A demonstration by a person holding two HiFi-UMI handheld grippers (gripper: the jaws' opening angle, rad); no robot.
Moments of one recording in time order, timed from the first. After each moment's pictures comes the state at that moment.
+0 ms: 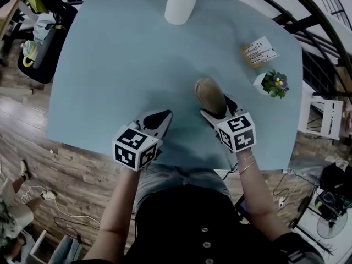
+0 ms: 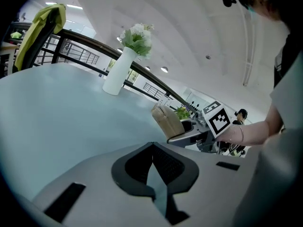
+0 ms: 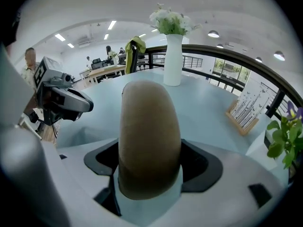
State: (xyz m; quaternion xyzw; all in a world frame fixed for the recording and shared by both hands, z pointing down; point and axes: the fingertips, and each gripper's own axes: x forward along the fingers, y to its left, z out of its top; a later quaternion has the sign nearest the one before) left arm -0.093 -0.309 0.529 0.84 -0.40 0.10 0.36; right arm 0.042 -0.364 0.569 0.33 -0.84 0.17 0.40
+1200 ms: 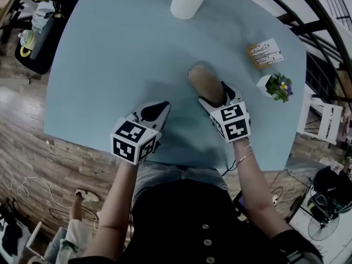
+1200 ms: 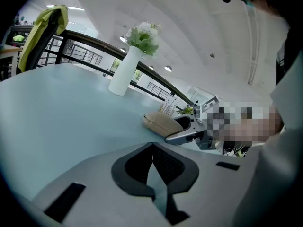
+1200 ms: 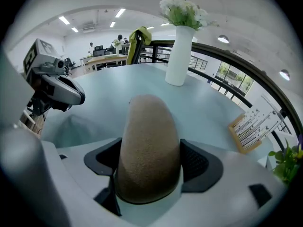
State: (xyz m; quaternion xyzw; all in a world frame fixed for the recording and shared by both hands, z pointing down) left arm -0.107 -0.327 0.541 0.83 -0.42 0.11 0.36; right arm 0.026 -0.399 0.585 0.32 -0.82 0.11 0.46
